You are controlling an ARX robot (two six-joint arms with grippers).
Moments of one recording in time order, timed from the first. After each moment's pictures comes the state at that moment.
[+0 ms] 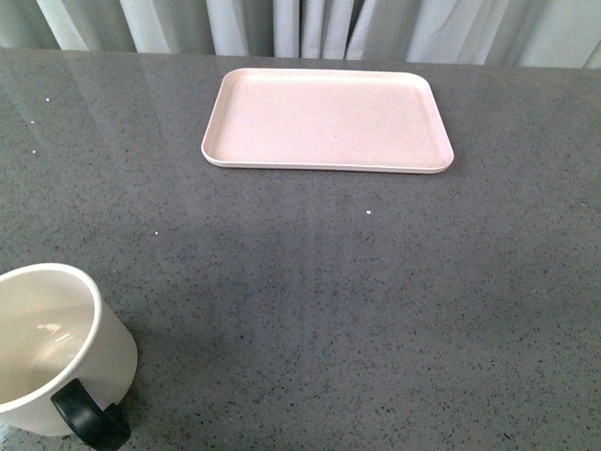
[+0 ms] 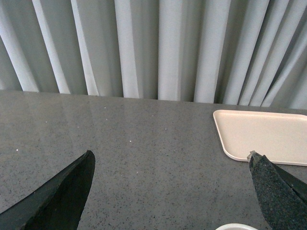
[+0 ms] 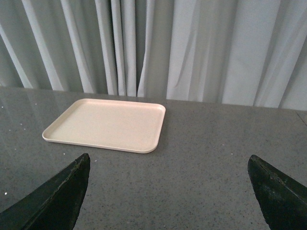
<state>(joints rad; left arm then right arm) 0.00 0.02 0.01 0.00 0.00 0.00 0.00 0.00 0.02 0.00 0.00 -0.01</state>
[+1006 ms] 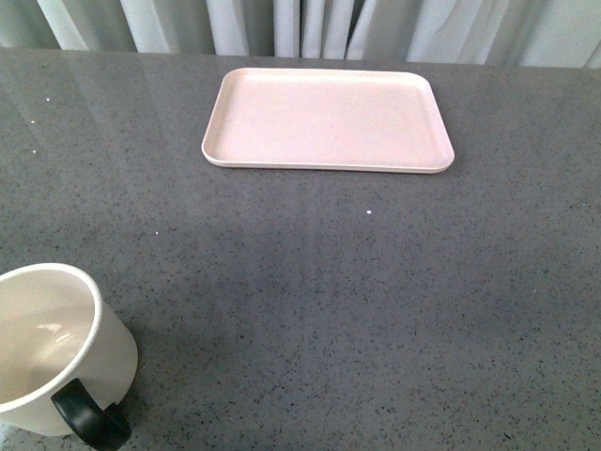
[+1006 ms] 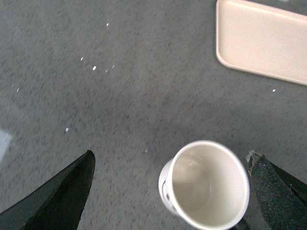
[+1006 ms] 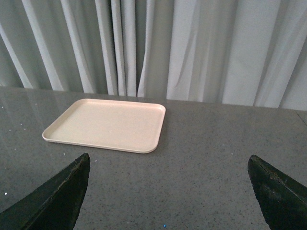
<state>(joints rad) -0.05 0.83 0.45 -0.23 0.02 -0.14 0.00 0.00 0.02 0.00 0.00 -0.01</state>
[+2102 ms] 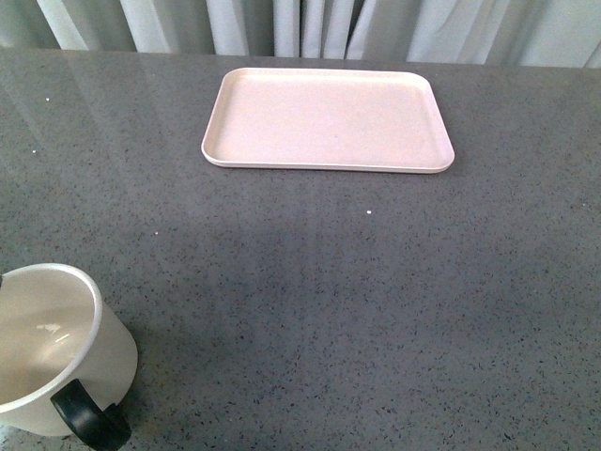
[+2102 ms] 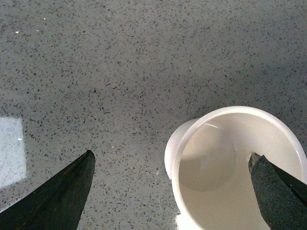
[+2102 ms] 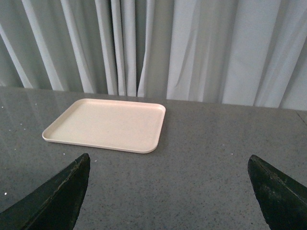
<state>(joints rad) -0.04 1.22 0.49 -0.19 0.19 0.13 0.00 0.00 0.02 0.00 0.00 -0.01</state>
